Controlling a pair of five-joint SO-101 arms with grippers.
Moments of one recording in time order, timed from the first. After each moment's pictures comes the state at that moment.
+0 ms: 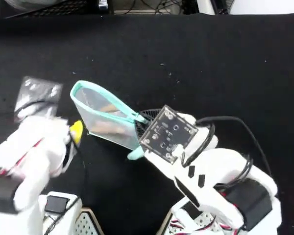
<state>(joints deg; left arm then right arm) 2.3 -60.2 22.9 91.6 -9.1 -35.8 -59.9 15.1 81.9 24.5</state>
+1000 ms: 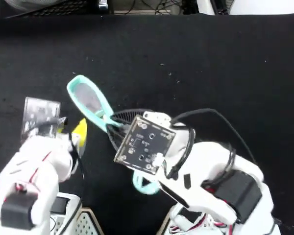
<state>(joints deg) 2.3 -82.5 46.9 77.8 -3.9 -47.7 -52.5 9.2 74.8 26.2</state>
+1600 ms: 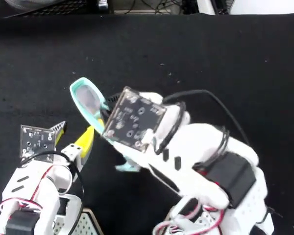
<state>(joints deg) 2.3 -97.7 57.4 74.6 -3.9 -46.2 -41.3 -4.4 82.4 26.2</state>
